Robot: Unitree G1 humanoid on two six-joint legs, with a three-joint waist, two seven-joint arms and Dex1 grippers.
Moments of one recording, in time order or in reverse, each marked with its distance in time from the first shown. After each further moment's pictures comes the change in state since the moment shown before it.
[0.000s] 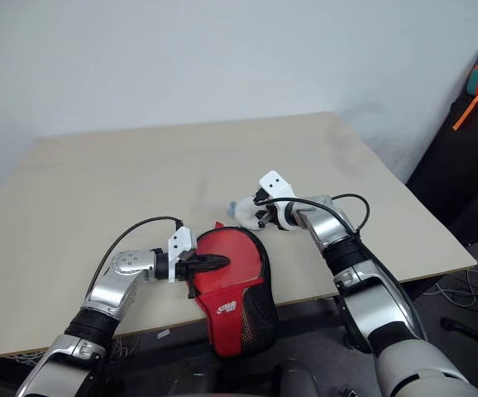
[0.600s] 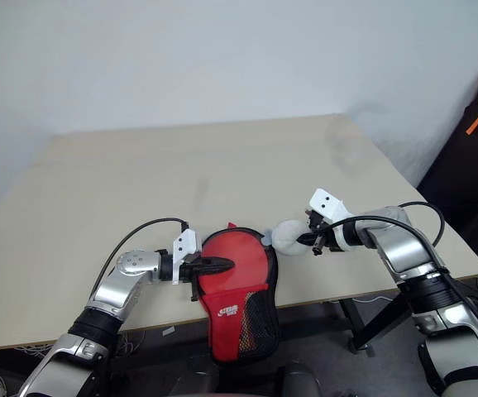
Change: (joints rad) left arm -0.017 -0.004 -0.031 0.005 -0.001 -0.007 -0.012; right arm 0.318 -0.420 -0.052 -0.527 0.115 0.062 0.325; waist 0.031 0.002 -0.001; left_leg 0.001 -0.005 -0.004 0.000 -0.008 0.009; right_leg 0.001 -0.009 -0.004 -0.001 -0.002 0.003
